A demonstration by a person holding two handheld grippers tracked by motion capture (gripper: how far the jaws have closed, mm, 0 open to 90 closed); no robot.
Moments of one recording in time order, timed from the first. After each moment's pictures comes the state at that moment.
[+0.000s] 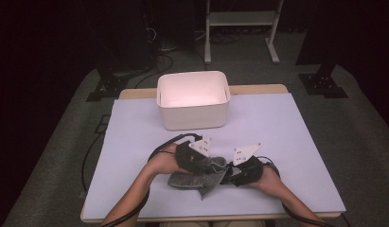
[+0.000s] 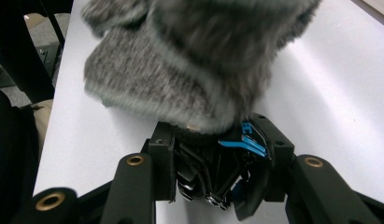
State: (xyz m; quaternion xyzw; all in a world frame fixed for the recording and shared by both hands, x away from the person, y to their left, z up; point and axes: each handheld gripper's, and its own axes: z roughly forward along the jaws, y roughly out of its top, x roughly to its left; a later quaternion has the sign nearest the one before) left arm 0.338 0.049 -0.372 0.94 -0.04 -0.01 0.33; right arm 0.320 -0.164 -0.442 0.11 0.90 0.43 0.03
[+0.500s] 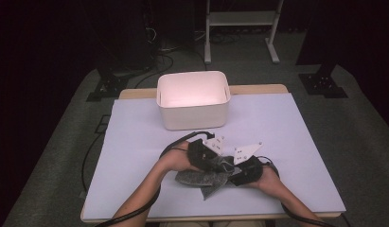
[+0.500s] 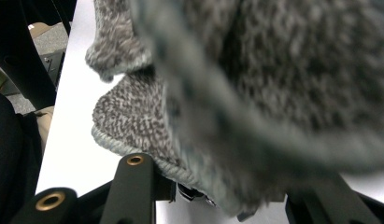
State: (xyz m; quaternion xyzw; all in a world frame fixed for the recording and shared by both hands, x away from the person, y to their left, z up) left arm 0.346 0.027 -0.374 0.94 -0.04 -0.02 0.33; right arm 0.322 -0.165 -0.444 0.12 0.89 0.44 0.02
